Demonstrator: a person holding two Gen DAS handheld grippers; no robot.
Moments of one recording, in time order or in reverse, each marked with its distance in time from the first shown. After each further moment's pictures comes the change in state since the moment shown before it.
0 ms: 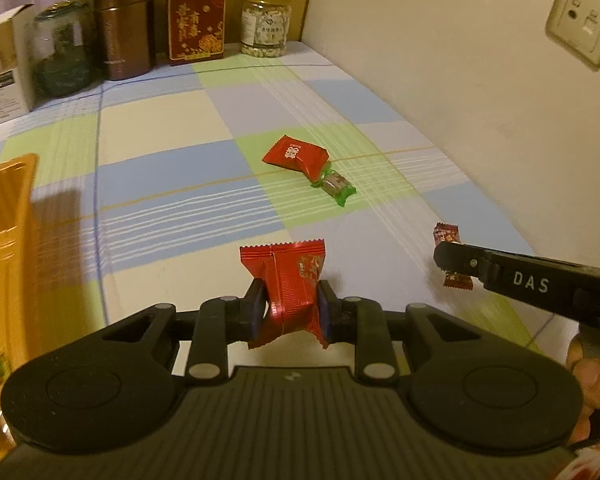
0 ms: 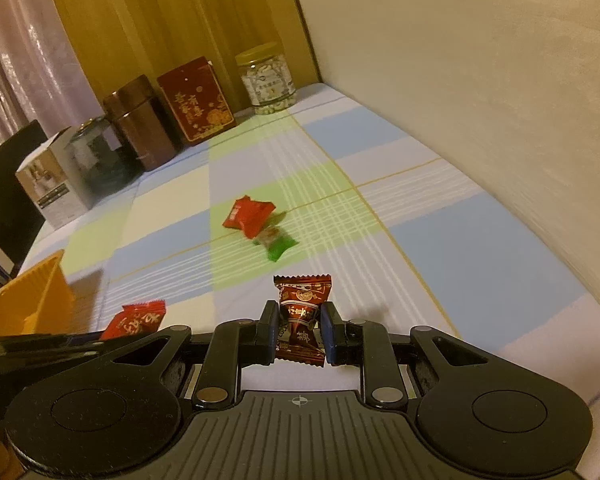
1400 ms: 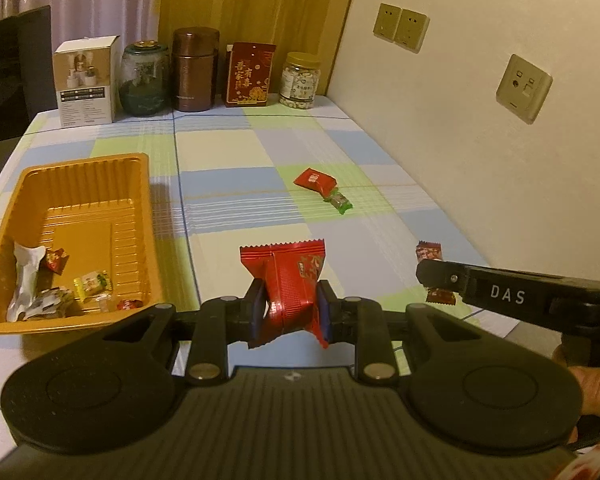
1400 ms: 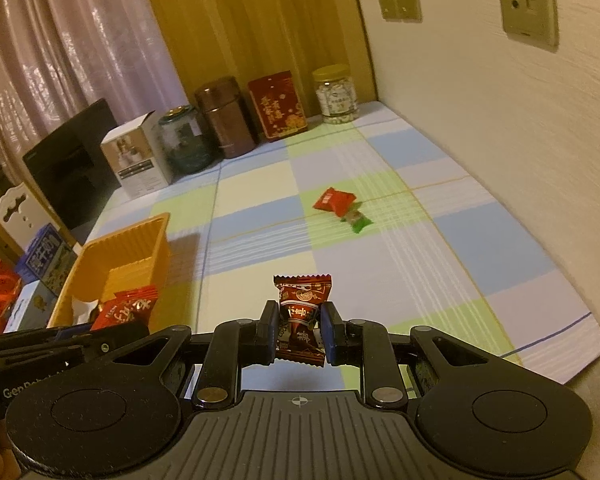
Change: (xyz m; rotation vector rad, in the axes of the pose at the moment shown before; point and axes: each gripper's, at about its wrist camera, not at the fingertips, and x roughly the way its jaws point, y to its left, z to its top) left arm -0.165 0.004 -0.060 -0.093 -0.136 0.045; right arm -0.122 0.079 -0.038 -0.110 -0.006 0.088
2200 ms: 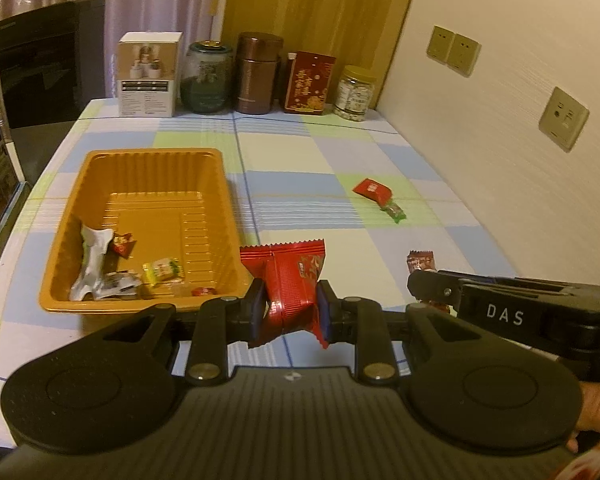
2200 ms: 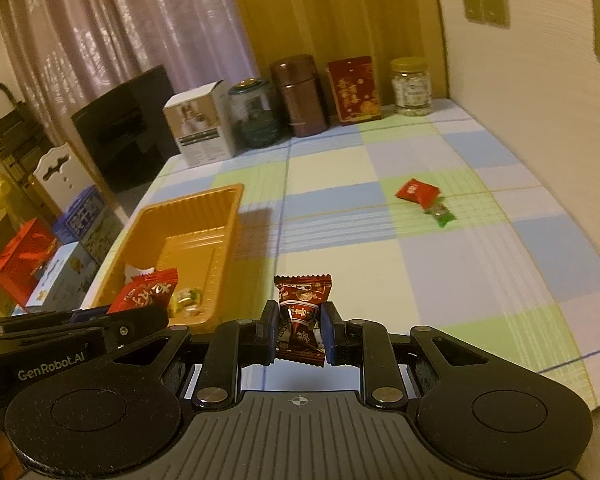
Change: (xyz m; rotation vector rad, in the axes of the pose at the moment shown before) left arm -0.029 0.060 -0.011 -0.086 -0.026 0.085; right arm 0.022 0.073 -0.011 -0.116 0.049 0.106
